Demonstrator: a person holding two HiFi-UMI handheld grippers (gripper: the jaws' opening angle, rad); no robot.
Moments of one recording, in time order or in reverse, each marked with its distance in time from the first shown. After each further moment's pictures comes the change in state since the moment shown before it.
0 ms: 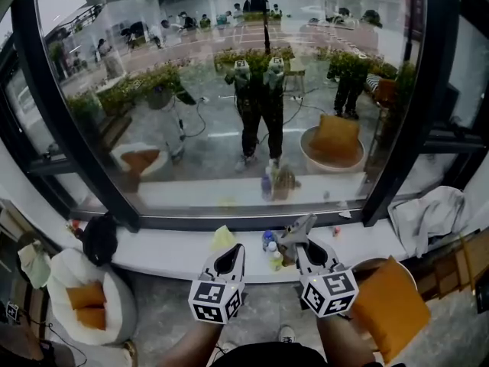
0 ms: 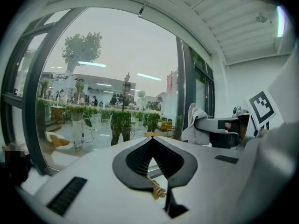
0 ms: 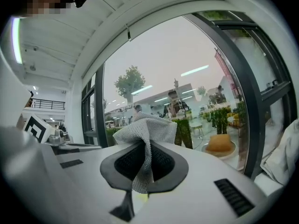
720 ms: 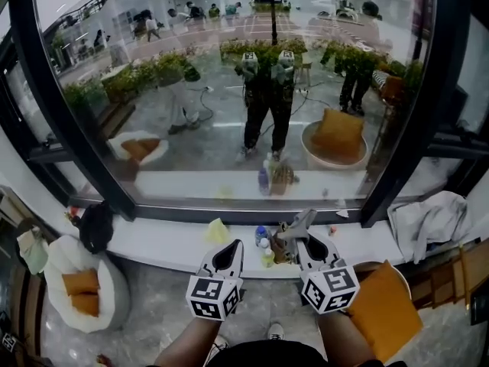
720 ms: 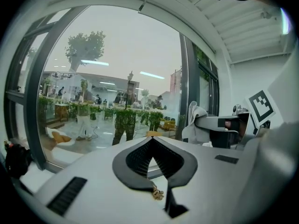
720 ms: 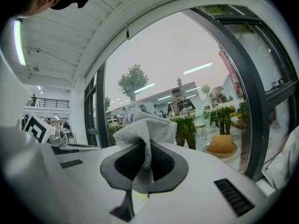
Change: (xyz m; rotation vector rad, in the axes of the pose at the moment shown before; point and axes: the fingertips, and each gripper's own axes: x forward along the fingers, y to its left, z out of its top) left arm 0.035 -0.028 -0.009 -0.023 0.014 0.044; right arm 0.003 -0.049 0.002 -0.018 0.023 0.046
